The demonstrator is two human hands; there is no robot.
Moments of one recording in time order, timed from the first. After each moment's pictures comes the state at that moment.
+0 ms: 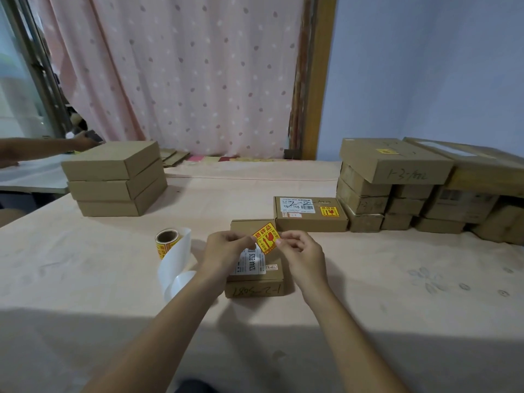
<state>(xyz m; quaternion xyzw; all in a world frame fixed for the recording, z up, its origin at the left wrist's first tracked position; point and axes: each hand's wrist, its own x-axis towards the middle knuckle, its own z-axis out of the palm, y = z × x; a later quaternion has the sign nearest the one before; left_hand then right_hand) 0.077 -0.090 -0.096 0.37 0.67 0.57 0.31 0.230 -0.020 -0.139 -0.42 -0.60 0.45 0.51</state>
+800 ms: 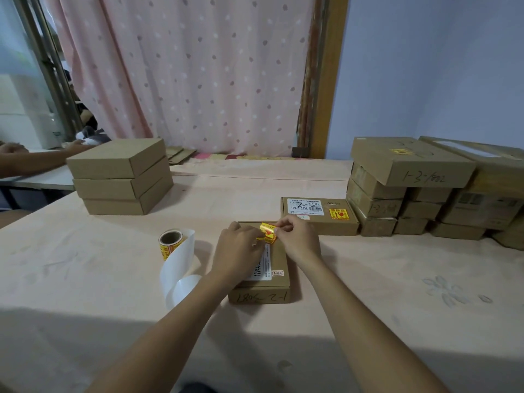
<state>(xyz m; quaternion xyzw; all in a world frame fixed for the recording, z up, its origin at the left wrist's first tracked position) 0.055 -0.040 -0.130 0.63 0.70 0.31 -0.10 0.192 0.049 -0.126 -0.50 -0.73 0.28 0.37</state>
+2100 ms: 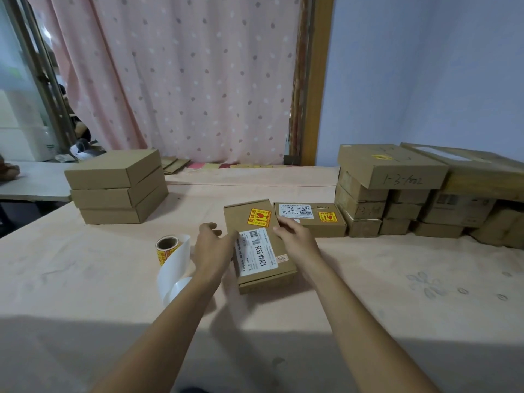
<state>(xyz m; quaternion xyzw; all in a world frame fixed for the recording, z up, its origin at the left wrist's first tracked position) 0.052 -0.070 -0.104 0.33 0.73 0.56 0.21 0.220 0.023 -0.112 -0.41 -0.63 0.51 0.42</state>
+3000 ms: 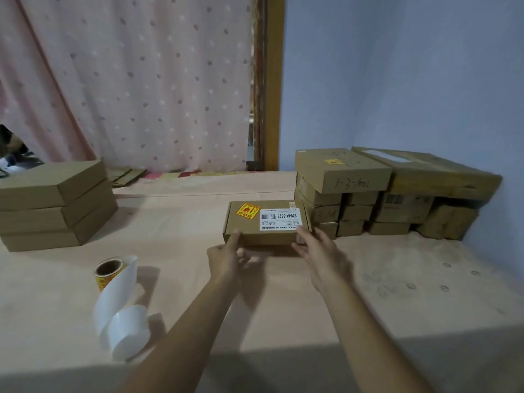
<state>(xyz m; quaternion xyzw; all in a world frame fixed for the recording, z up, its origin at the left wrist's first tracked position) 0.146 0.009 -0.119 0.18 0.54 0.70 0.44 0.324 0.068 -0.123 -0.42 -0.38 0.57 0.59</state>
